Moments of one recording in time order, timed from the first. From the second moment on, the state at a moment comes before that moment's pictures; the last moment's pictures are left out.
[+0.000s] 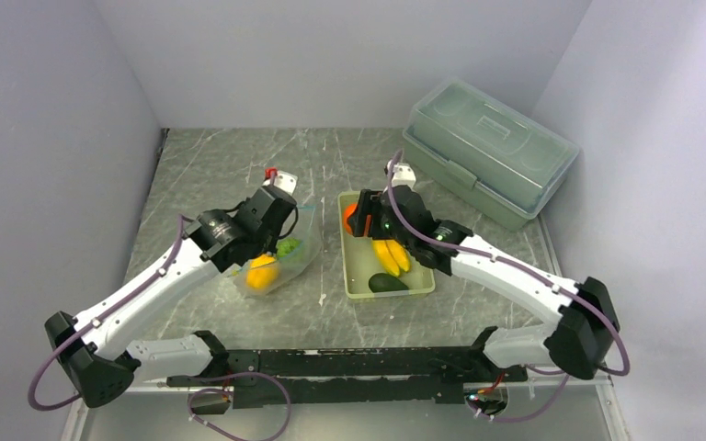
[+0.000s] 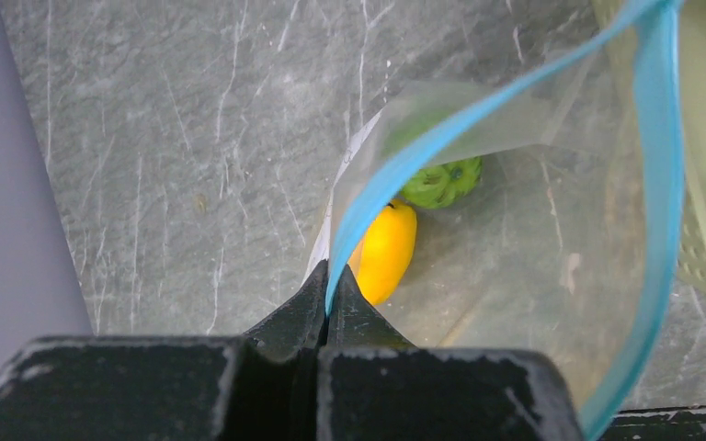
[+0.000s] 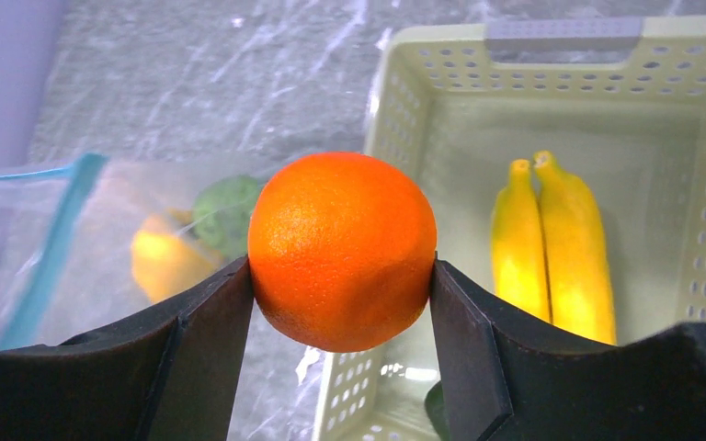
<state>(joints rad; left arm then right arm) -0.78 1.15 1.19 -0.98 -0.54 -0.28 0.81 1.31 0.99 -0.24 0.27 0.64</state>
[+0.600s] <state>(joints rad) -0.81 1.20 1.32 -1.07 -0.52 -0.28 1.03 1.13 1.04 -0.10 0.17 0.49</state>
